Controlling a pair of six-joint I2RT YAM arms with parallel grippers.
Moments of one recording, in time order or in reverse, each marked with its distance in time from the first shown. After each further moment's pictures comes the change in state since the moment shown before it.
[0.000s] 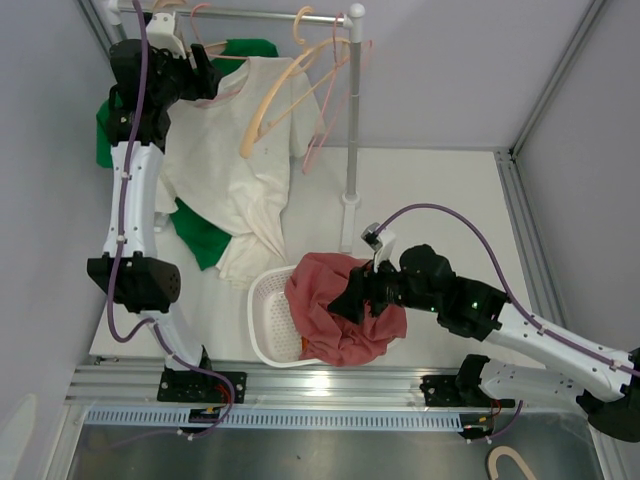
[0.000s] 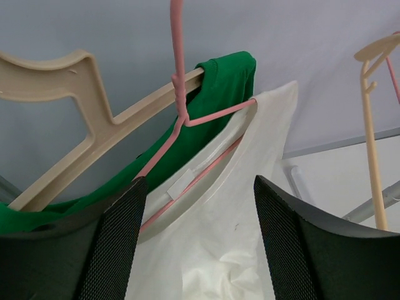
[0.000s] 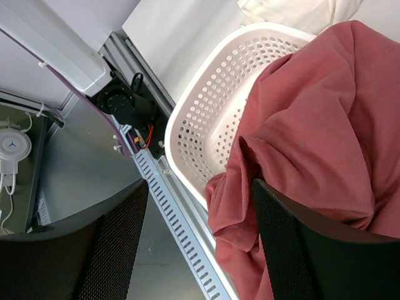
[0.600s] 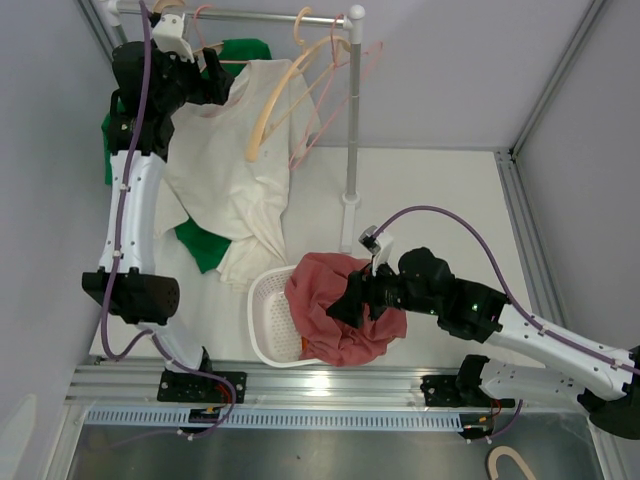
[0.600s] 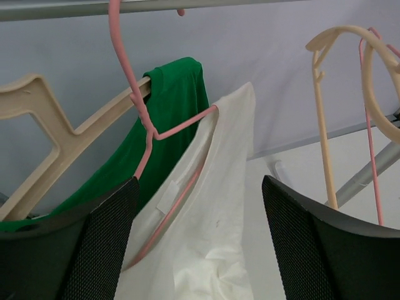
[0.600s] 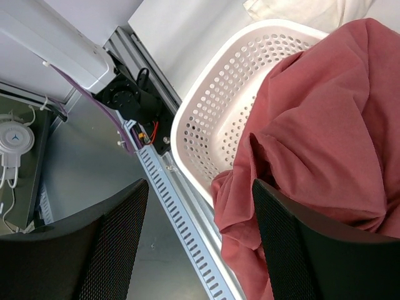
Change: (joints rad) left arm -0.058 -0.114 -0.087 -0.013 0.008 0.023; right arm 0.029 -0.001 0.002 0.001 0.008 0.000
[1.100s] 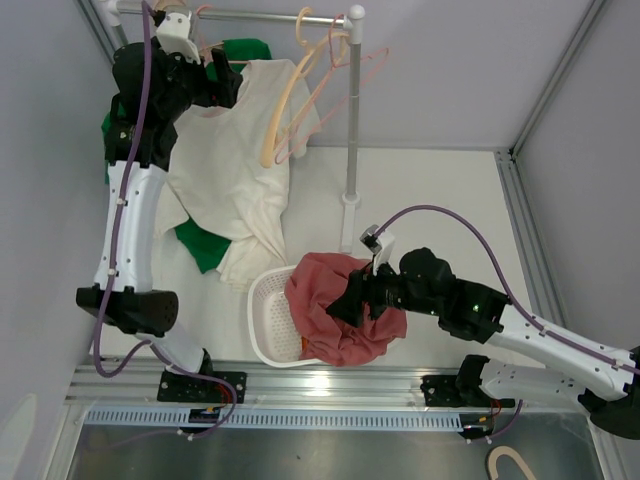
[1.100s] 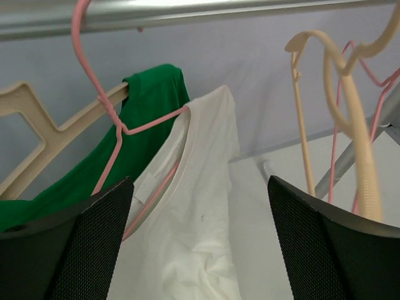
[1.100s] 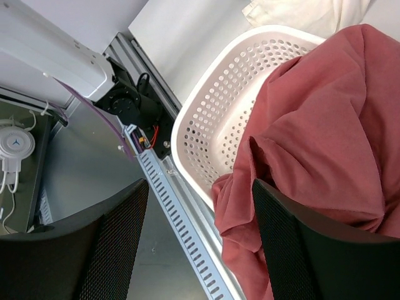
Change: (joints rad) left arm -0.091 -0.076 0.019 -0.039 -0.106 0.017; right arm 0.008 -0.005 0.000 0.009 0.019 0.007
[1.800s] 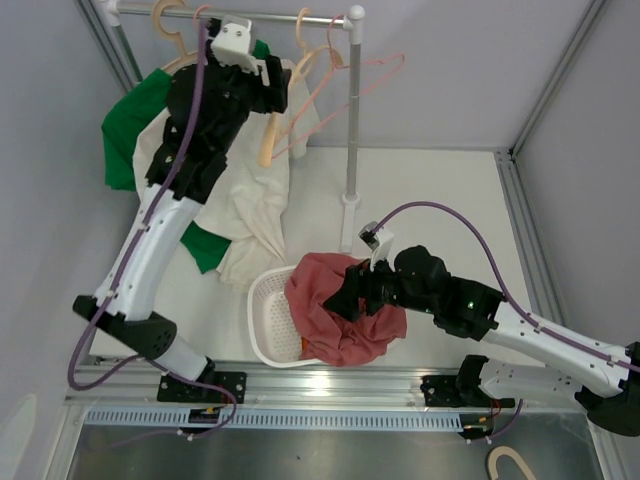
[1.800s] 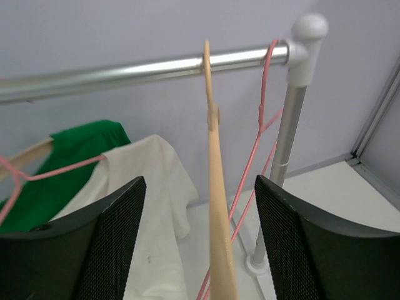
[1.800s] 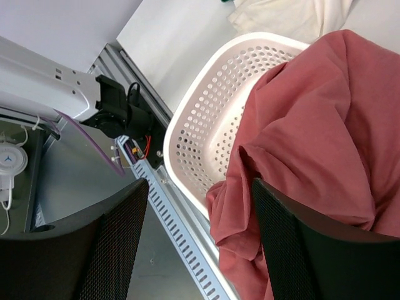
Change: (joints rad) left arm -0.370 -0.060 -0.129 0.210 -0.341 0.037; right arm 0.000 0.034 0.024 -0.002 0.055 0.021
